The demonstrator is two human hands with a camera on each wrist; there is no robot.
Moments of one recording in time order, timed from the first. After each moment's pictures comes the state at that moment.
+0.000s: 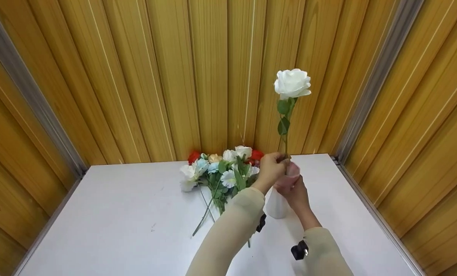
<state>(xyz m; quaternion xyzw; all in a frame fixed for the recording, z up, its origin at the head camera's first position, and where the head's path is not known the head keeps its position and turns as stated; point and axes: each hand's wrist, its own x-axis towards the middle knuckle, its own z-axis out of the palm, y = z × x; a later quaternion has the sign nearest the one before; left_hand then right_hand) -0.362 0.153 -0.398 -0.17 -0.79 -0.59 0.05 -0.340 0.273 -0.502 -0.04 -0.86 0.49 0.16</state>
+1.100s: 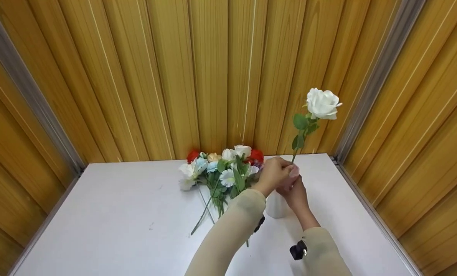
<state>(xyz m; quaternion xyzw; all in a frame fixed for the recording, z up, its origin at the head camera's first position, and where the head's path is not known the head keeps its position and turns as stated) -0.360 0.158 -0.407 -0.22 -0.86 -0.46 0.03 -0.341 0.273 -0.498 -0.05 -0.87 0.47 0.13</state>
